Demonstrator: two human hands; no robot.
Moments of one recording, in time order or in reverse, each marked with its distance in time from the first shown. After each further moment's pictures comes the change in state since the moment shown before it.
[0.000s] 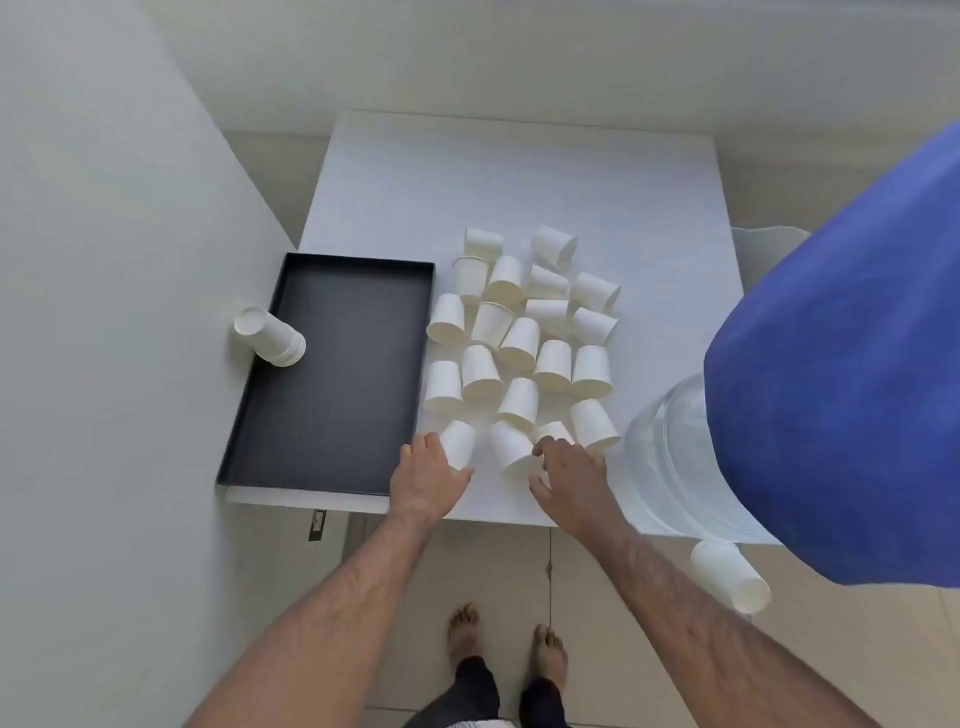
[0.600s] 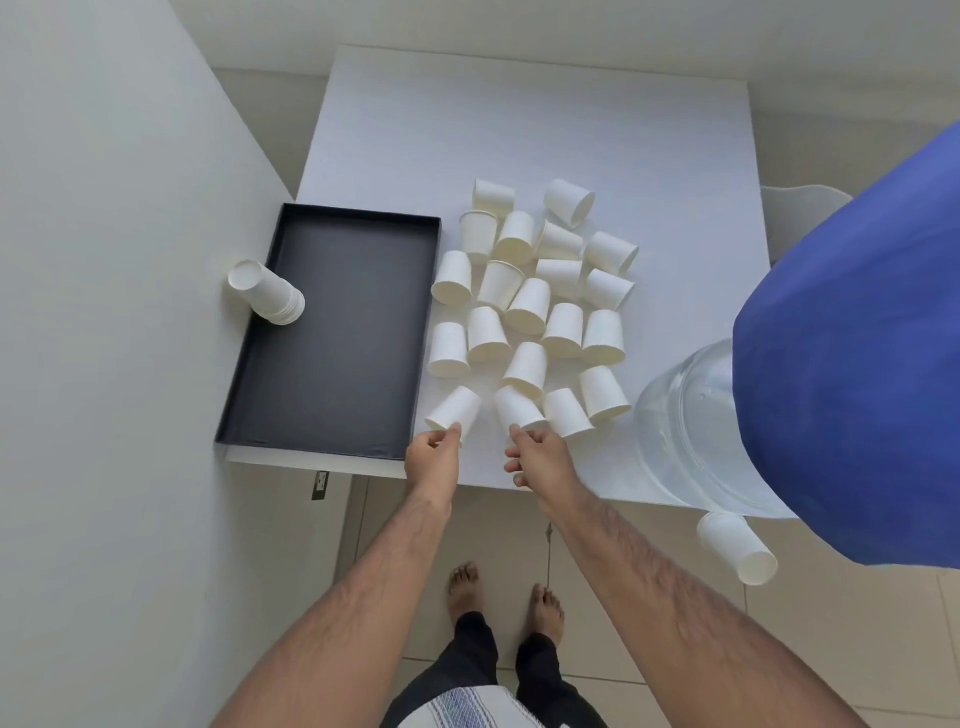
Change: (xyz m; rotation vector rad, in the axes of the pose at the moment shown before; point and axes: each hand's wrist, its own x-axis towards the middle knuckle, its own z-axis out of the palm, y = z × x) left_hand -0.015 0.002 0.041 -1.108 0.082 -0.525; right_hand 0.017 -0.041 0.045 1.270 -0.141 0.711
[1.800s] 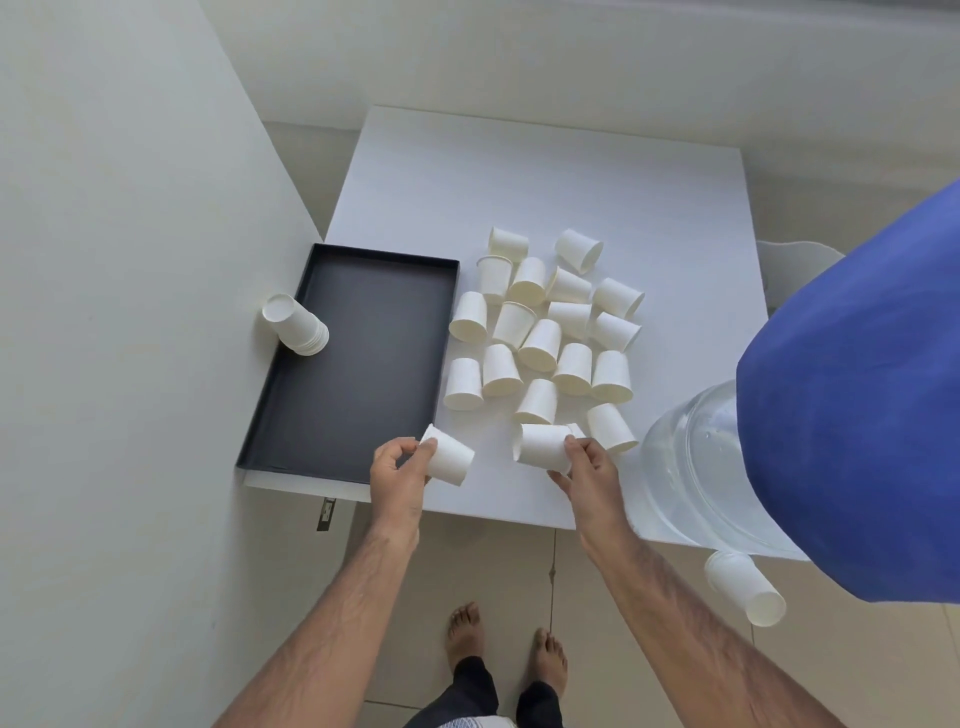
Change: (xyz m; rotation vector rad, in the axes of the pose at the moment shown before) left_hand -0.004 0.020 -0.065 -0.375 -0.031 0.181; right_hand -0.030 -0.022 -0.034 0.280 0.066 -0.284
